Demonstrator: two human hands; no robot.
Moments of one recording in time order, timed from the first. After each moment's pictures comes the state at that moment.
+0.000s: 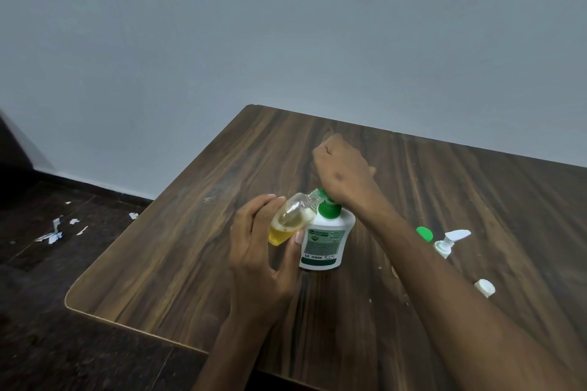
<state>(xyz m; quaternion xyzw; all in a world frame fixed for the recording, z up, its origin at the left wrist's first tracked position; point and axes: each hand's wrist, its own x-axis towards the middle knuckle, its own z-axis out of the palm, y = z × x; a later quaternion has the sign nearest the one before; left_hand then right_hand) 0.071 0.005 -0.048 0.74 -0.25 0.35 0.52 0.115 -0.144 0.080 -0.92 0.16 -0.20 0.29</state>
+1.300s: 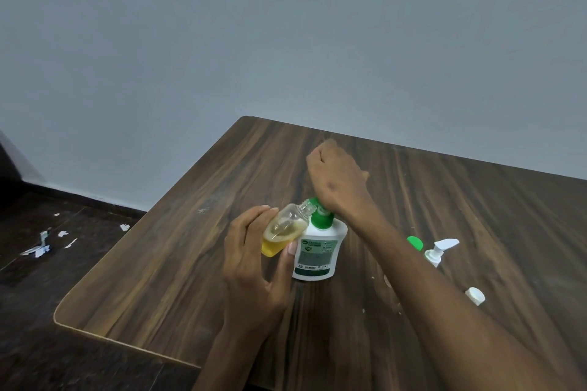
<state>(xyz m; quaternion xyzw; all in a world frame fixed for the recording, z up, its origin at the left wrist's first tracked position) 0.072 0.005 -0.047 0.73 -0.26 0.34 0.53 0.119 -0.143 0.078 -0.93 0.16 -0.21 0.27</state>
